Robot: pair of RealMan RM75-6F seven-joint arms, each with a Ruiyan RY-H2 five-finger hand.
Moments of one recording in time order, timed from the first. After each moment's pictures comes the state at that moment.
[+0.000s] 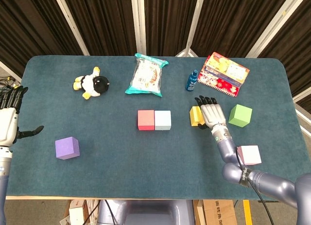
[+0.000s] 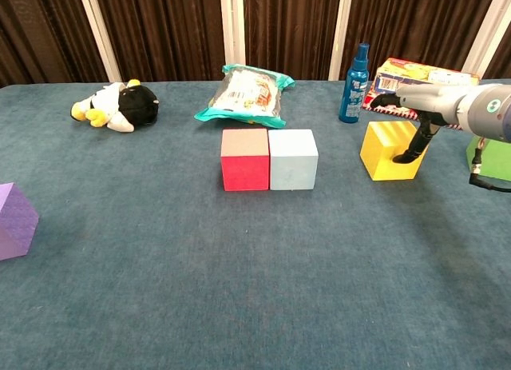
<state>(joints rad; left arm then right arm) -0.35 -0.96 -0.25 -2.01 1.06 1.41 0.24 0.86 -1.48 0.22 -1.36 -0.63 0.84 -0.51</state>
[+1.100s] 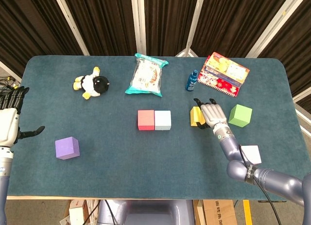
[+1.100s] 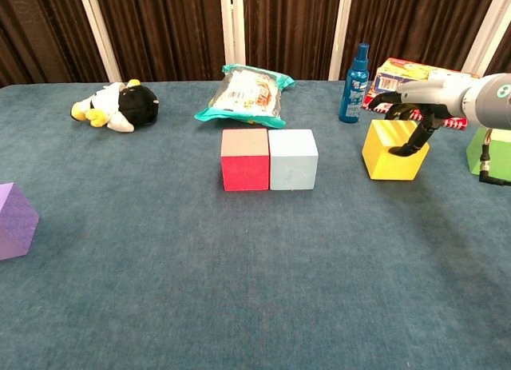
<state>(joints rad) -0.35 -0.97 -0.25 -2.01 1.06 1.40 0.25 0.90 -1.41 0.19 -1.40 -0.62 0.76 -0.40</state>
